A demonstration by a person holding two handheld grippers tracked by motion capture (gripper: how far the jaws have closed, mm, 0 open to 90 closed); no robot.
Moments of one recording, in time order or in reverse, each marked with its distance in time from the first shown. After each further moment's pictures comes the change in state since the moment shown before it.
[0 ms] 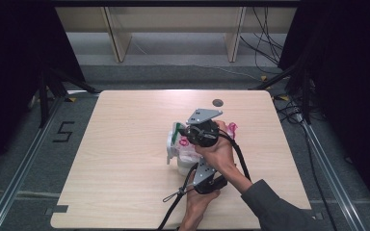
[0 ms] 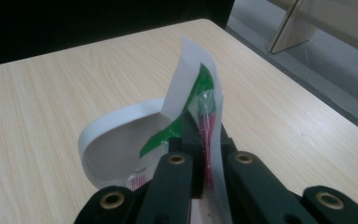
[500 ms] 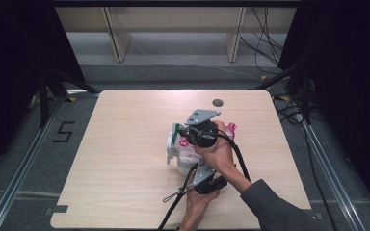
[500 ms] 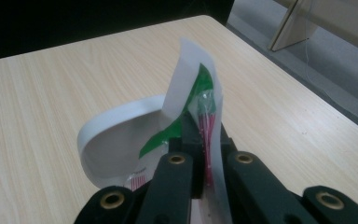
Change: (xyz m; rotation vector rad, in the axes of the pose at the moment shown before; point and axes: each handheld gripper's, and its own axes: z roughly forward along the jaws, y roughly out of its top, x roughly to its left) left arm 0.001 -0.001 0.000 0.001 0.001 -0.004; right arm 0.000 0.000 0.003 0.008 -0.002 -0.026
